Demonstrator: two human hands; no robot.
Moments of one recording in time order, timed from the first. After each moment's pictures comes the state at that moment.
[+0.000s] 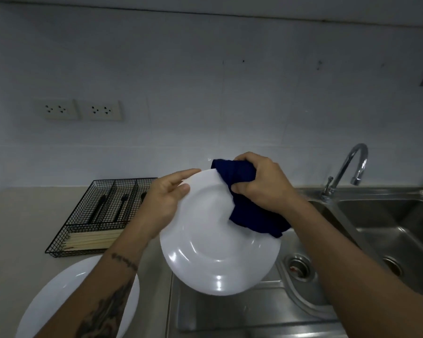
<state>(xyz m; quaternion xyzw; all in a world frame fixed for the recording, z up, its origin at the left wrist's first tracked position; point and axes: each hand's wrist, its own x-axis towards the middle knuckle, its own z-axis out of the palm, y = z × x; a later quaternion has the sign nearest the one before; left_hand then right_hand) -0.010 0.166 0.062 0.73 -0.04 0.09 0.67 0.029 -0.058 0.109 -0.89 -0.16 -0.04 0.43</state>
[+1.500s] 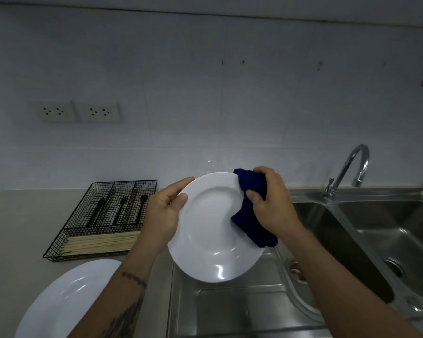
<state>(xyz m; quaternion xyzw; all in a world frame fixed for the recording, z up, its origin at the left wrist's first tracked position) -0.010 0.158 0.039 0.71 0.00 0.16 0.68 0.034 -0.069 0.051 -0.88 -0.08 -0.15 0.45</state>
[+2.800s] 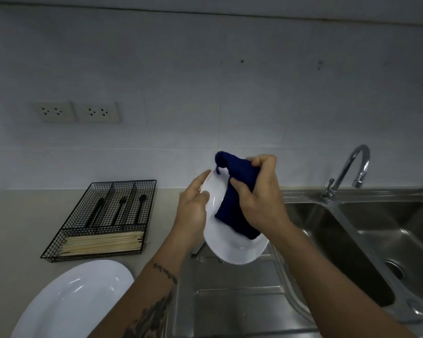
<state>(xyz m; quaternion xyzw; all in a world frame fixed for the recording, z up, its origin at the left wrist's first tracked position) 0.010 0.100 0.048 0.62 0.05 0.06 0.78 0.022 -0.047 0.072 -0.82 -0.16 -0.21 0.51</state>
